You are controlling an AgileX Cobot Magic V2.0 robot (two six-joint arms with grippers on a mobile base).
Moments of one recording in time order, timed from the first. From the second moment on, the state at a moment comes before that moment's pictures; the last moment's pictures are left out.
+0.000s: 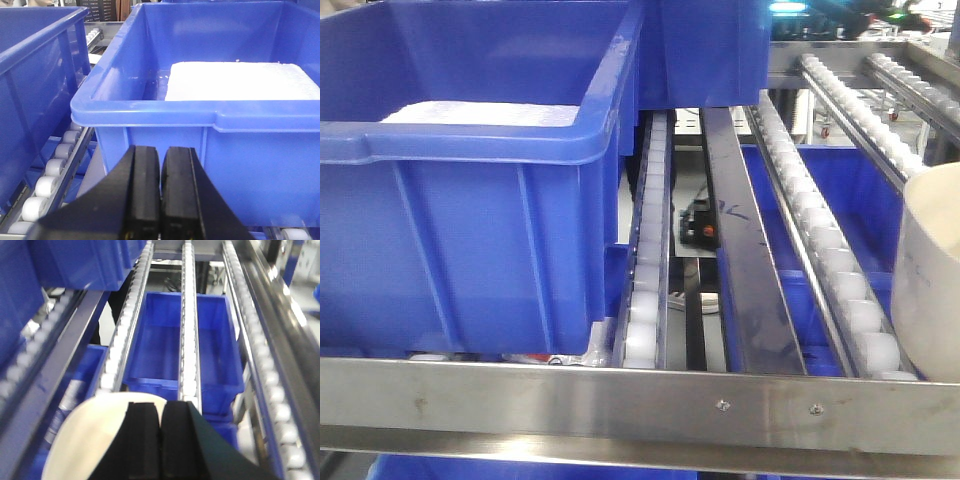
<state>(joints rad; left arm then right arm) -0.08 -0.01 0.01 -0.02 0.10 0.04 0.06 0.38 -0.34 -0.08 0.21 0.05</state>
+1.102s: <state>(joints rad) -0.08 -0.01 0.01 -0.02 0.10 0.04 0.05 -0.01 0.03 0.02 0.12 -0.05</state>
